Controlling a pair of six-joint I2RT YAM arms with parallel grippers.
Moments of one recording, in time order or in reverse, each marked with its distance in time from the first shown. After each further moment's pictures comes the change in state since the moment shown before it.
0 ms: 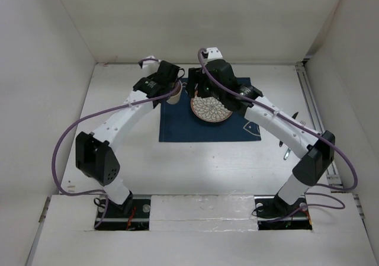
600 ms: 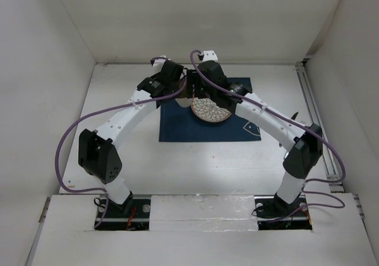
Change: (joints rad) left arm -0.058 0.060 0.033 0.060 0.180 0.123; right arm -0.001 0.100 0.065 -0.068 0.124 0.030
